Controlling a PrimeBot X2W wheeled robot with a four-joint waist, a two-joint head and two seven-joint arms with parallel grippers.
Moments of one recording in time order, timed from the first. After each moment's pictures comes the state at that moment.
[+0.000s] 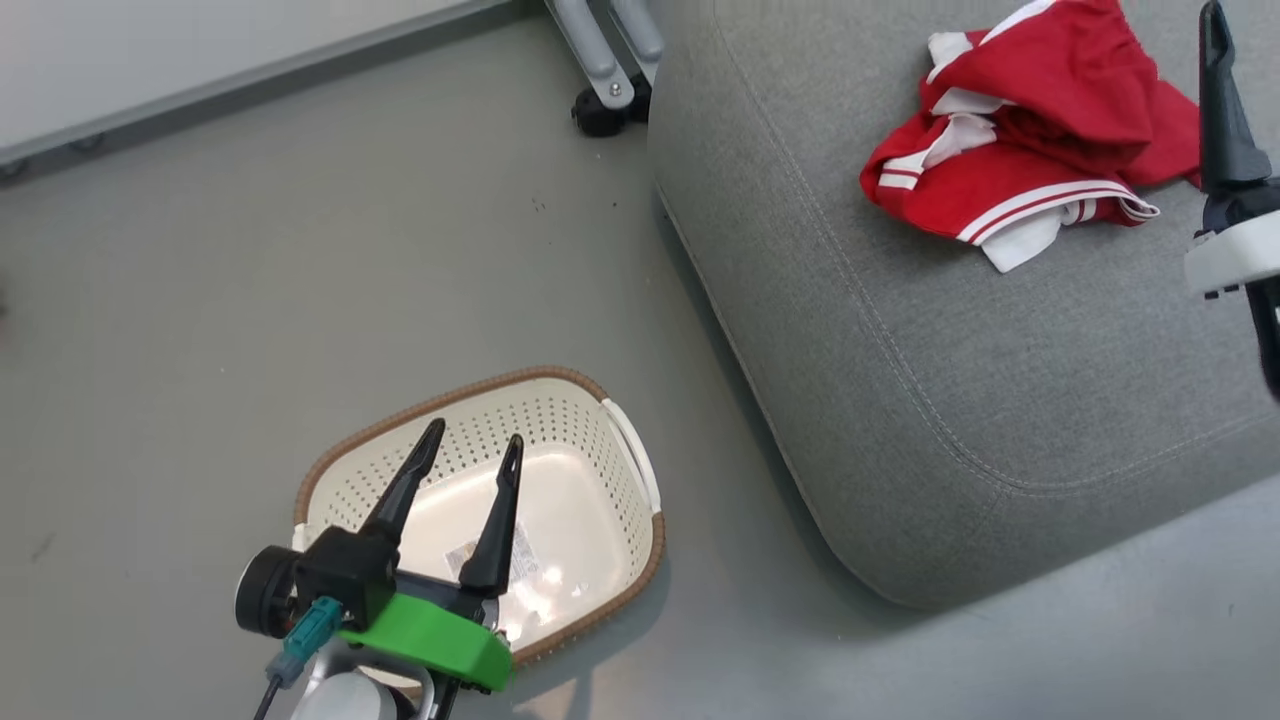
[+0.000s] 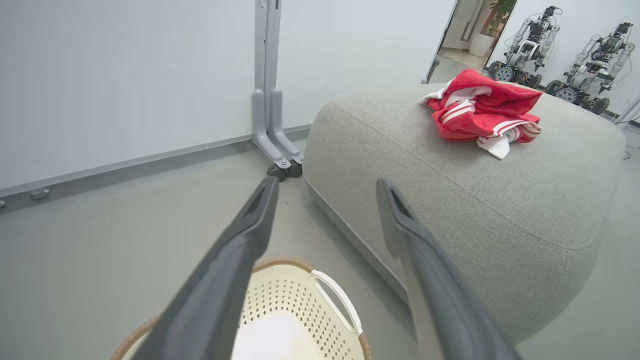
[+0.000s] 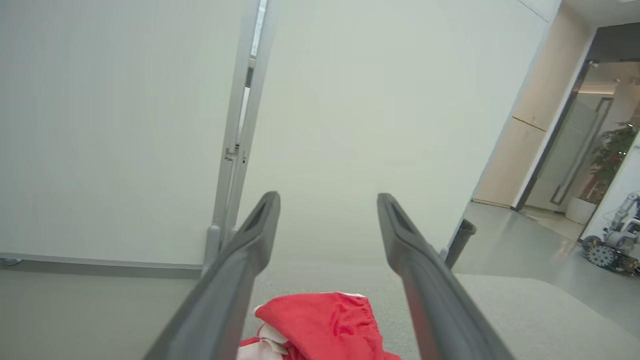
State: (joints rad) left arm -0.12 0.11 -0.30 0.19 -0.25 -0.13 -0.26; right arm -0.63 -0.47 0.07 0.34 0.25 0.13 -0.26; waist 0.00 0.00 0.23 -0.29
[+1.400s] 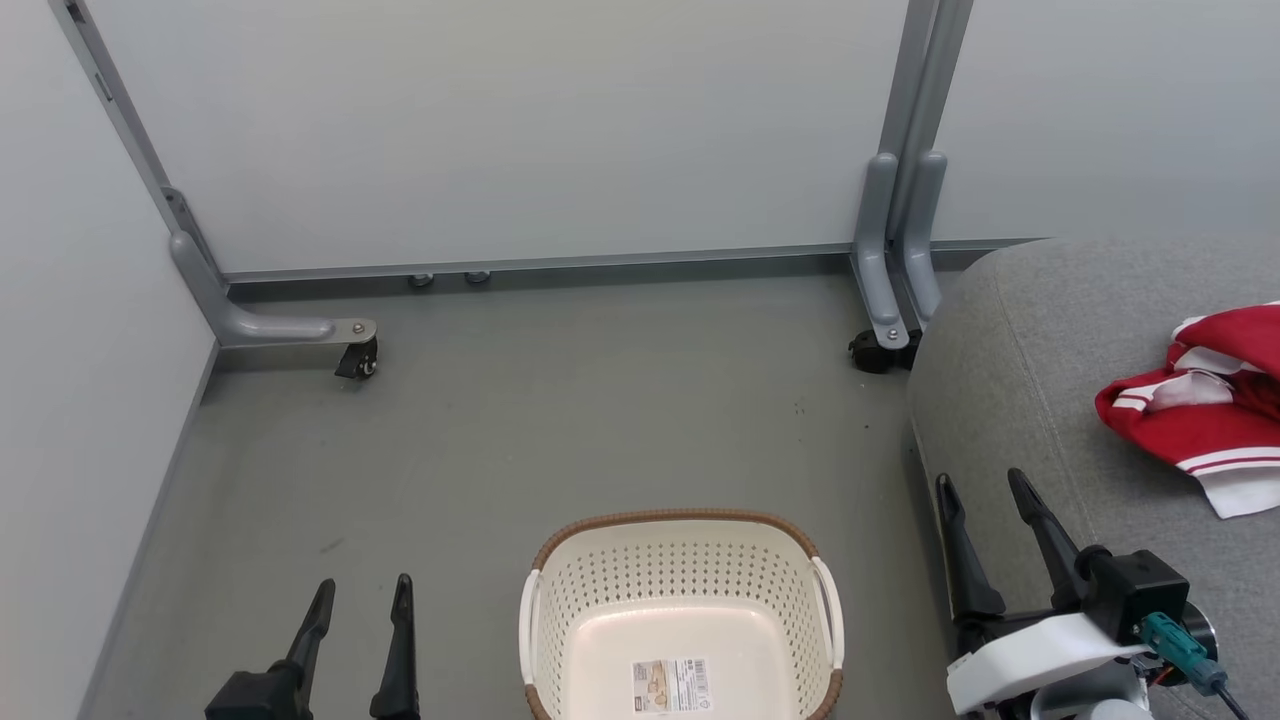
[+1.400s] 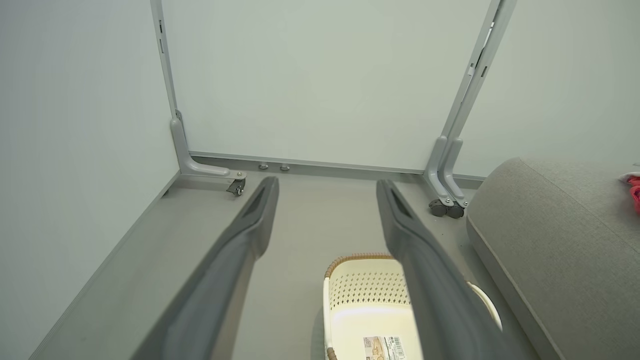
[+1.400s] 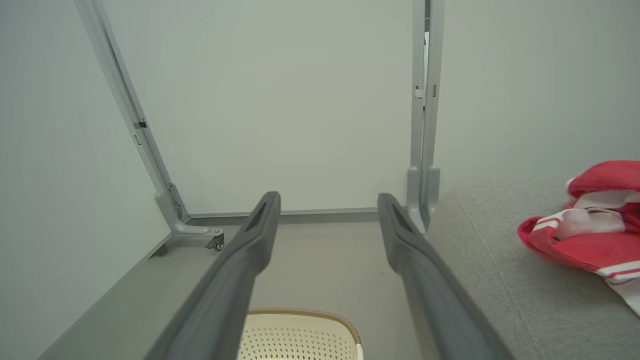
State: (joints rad) left arm 0.11 0.05 -0.06 0.23 -0.22 -0.13 -0.26; right arm 0.04 -0.05 0.05 0.16 0.18 0.13 -0.26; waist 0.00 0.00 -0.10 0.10
